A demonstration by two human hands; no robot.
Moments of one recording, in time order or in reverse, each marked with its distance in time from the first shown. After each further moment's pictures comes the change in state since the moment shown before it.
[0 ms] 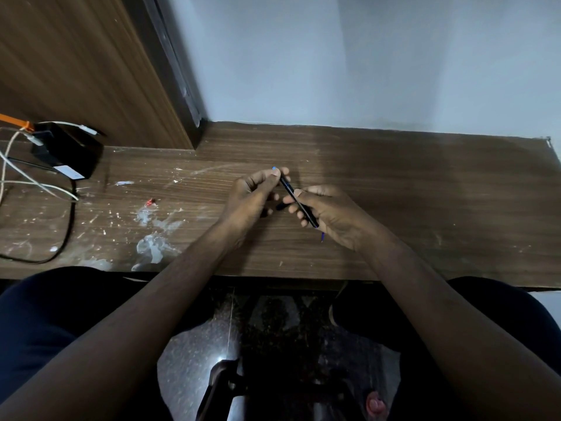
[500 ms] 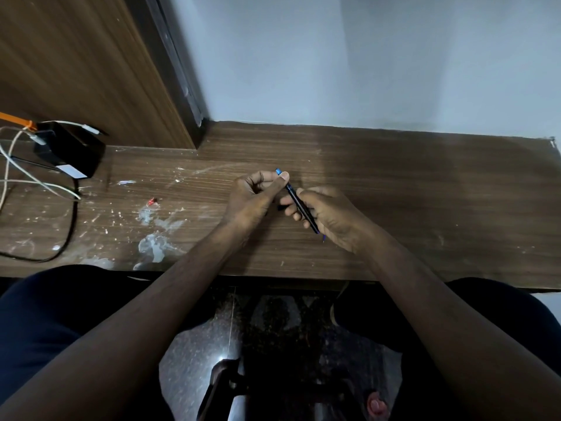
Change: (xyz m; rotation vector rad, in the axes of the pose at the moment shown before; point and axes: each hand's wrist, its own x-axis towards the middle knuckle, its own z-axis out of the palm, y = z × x) left_hand 0.004 -0.006 0.005 0.036 0.107 0.058; right_hand 0.001 0.002 0.007 -0.074 0.023 -0.026
